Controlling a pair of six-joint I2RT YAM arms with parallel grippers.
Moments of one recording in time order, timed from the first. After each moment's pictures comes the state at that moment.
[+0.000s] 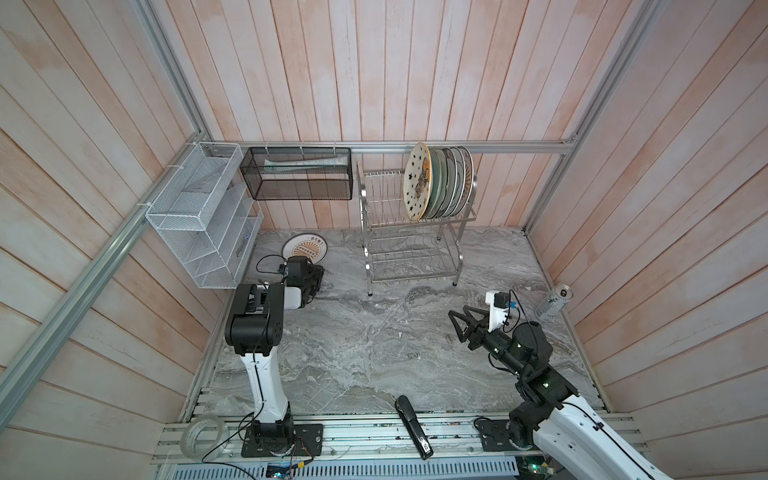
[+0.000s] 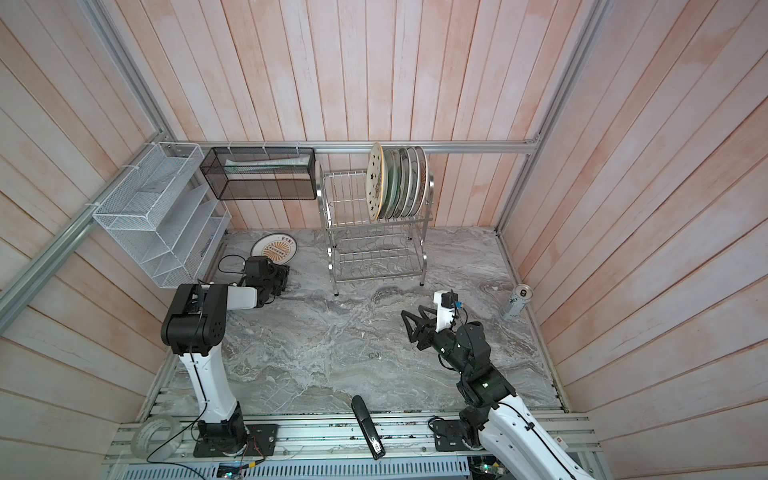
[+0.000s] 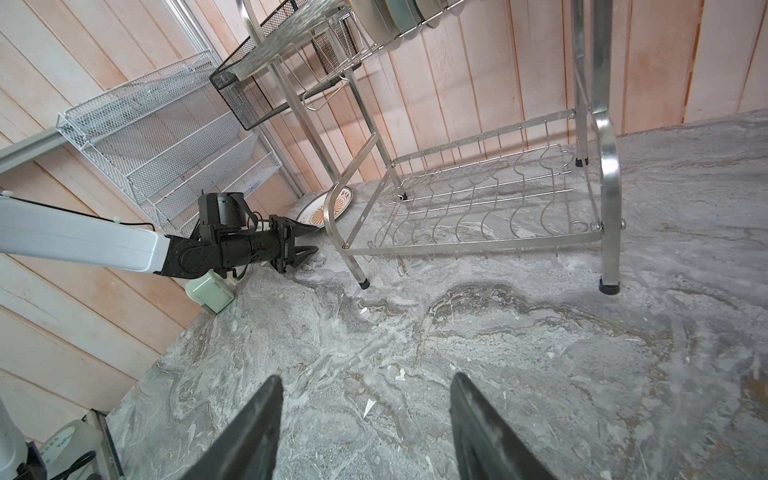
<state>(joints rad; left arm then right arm) -0.02 2.05 1.07 0.38 0.15 -1.26 0.50 0.55 0.32 0.10 -0.17 0.45</state>
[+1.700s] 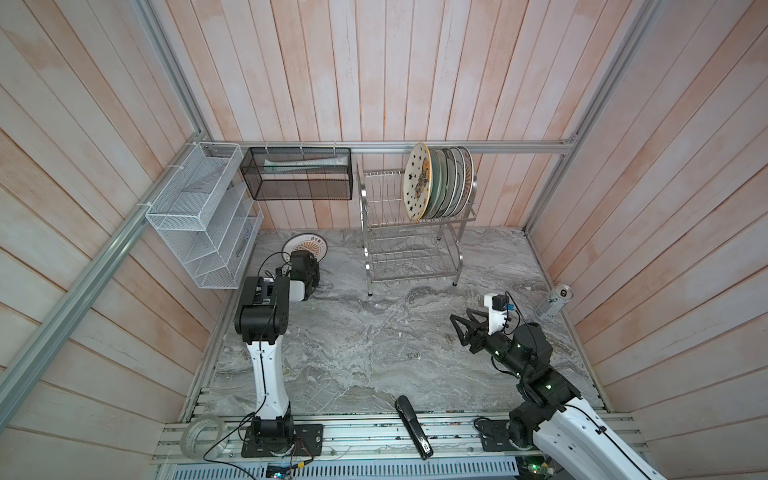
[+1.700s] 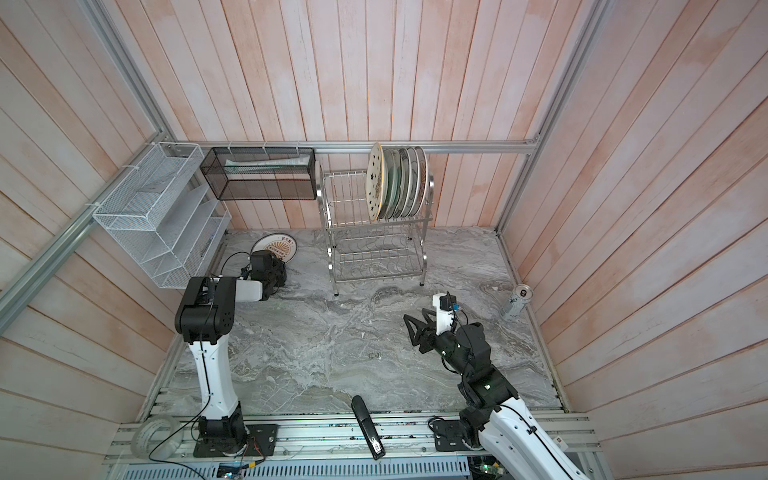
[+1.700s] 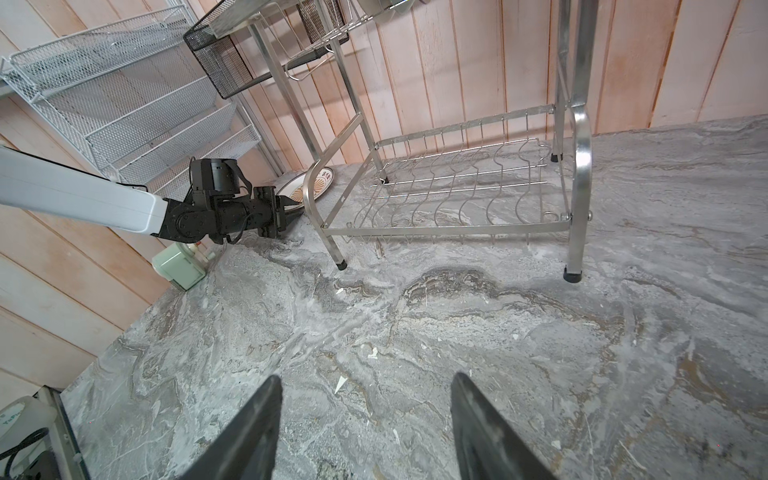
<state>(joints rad) -0.02 2.19 1.21 0.42 0.00 -1.57 0.49 0.52 0.33 0.00 -0.15 0.36</state>
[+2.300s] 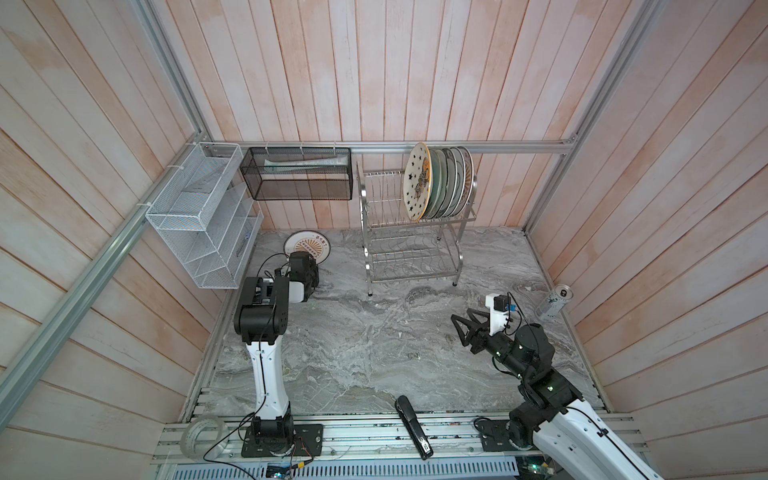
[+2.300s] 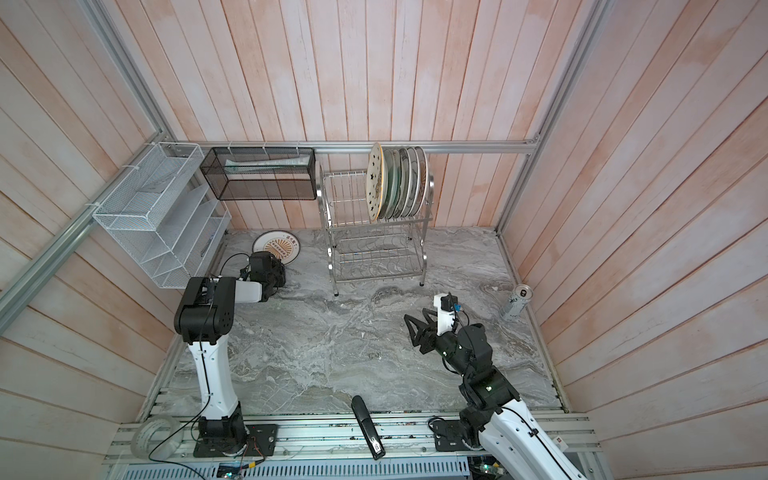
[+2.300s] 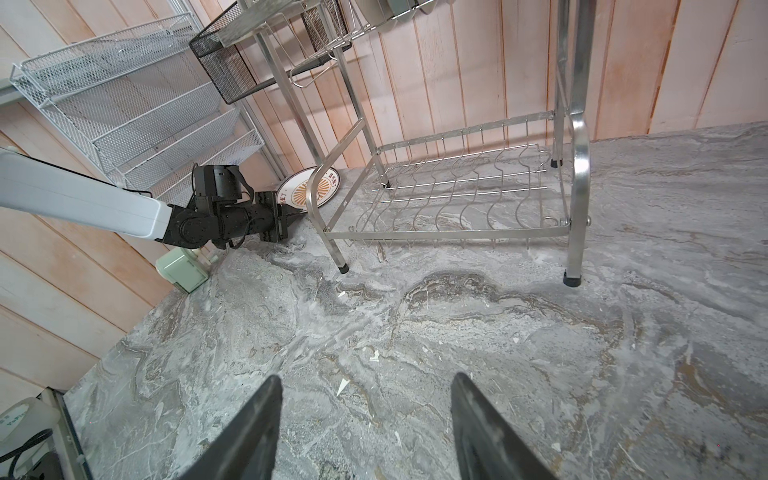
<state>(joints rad) -0.01 2.18 1.19 0.45 -0.01 -1.57 0.49 0.51 0.33 -0.01 -0.15 0.36</state>
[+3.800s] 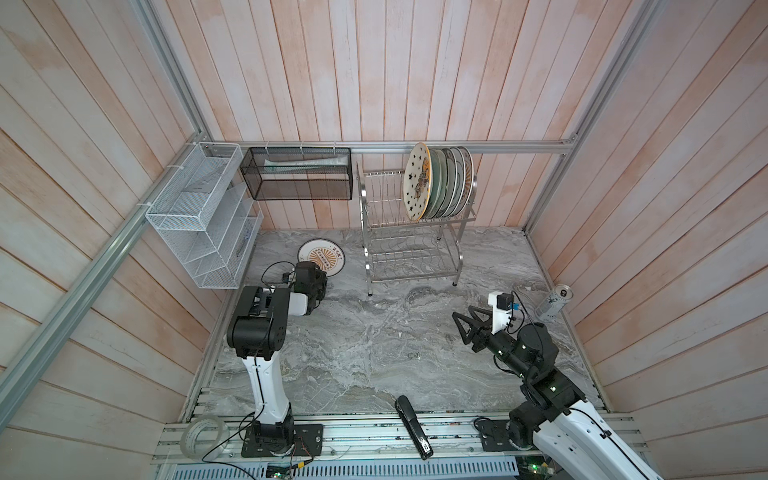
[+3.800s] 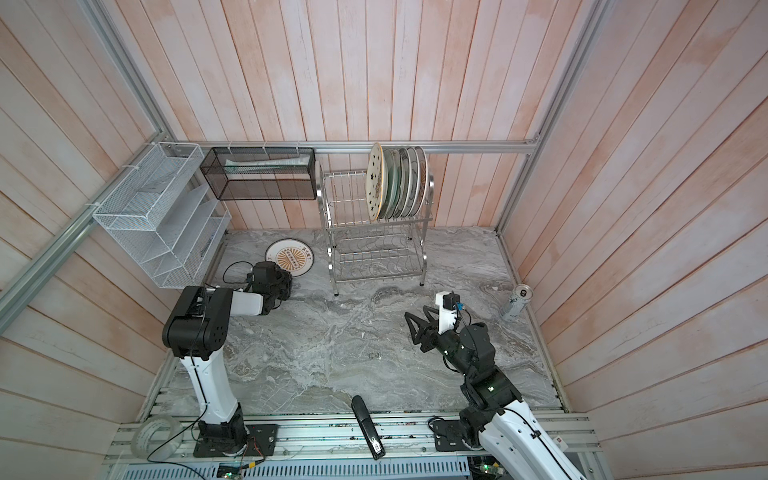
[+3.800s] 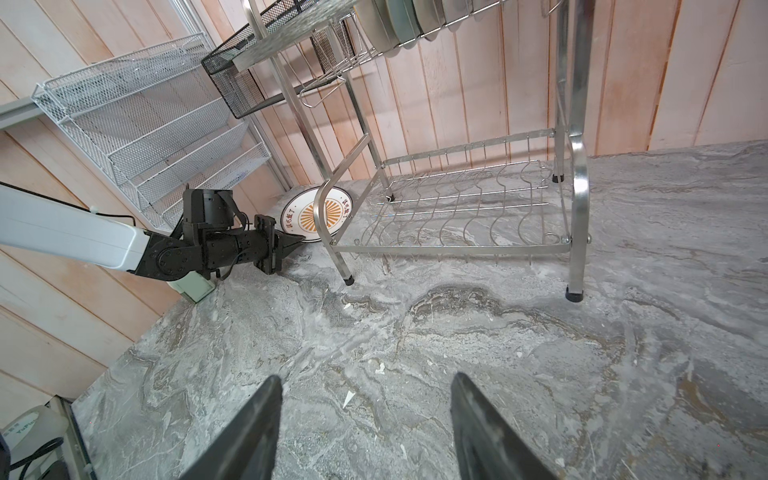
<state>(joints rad) -0.09 2.00 0.96 0.44 0.05 -1.41 0.49 0.50 0.36 -0.01 -0.16 0.37</state>
